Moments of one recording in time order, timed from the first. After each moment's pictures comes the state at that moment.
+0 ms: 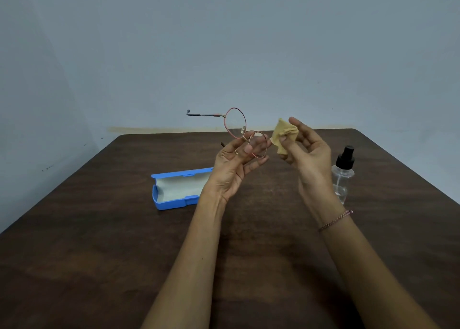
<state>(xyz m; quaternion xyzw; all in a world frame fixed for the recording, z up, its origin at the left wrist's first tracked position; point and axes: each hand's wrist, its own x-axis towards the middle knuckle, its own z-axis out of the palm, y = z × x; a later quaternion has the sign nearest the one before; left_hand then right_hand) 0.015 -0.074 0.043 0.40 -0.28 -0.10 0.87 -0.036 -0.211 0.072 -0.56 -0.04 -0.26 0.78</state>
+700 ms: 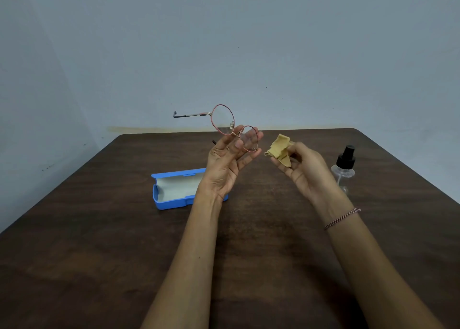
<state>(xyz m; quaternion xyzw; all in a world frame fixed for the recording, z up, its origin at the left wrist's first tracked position) 0.015 -0.066 0.049 0.37 -0.28 -0.07 0.88 -0.029 -0.220 0.068 -0.48 0.05 -0.08 0.87</state>
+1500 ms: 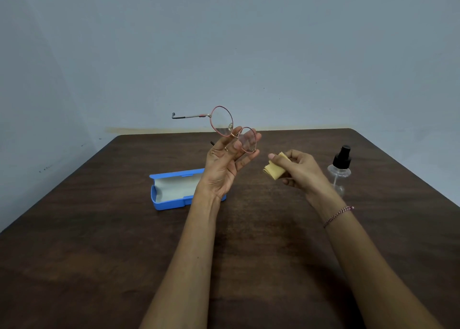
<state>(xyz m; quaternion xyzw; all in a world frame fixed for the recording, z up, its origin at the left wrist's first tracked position) 0.014 -0.065 0.047 0.37 -0.27 -0.07 0.88 -0.031 -0.226 0.056 -0.72 0.07 -0.09 0.68</state>
